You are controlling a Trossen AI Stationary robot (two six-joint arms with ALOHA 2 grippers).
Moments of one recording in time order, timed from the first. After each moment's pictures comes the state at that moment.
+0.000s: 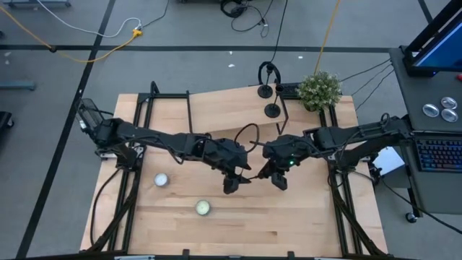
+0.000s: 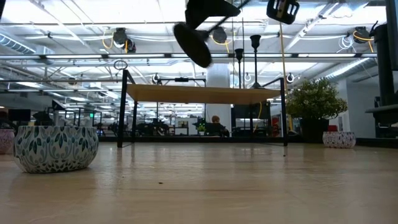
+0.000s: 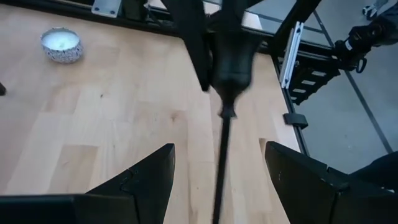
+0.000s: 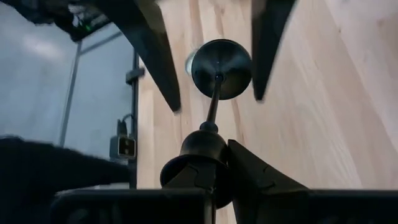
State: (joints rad) left arm -0.13 1.74 1.48 -0.34 0.12 -0.27; right arm 0.18 1.31 1.23 -0.64 -0.17 0.53
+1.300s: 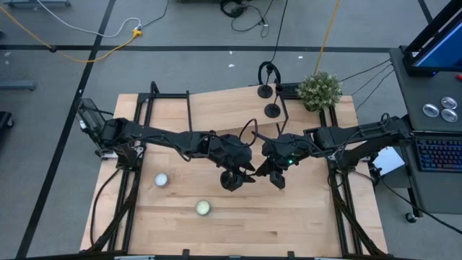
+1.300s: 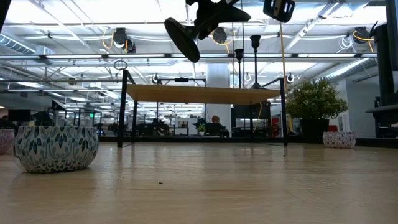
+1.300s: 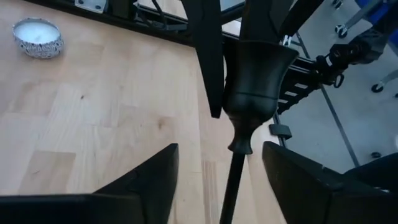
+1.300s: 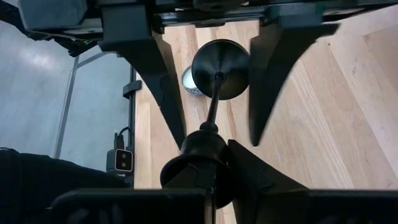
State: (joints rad) left arm -0.09 1.78 1.48 -0.26 0.24 -0.32; right arm 0.18 1.31 1.23 -0.61 -0.13 0.54
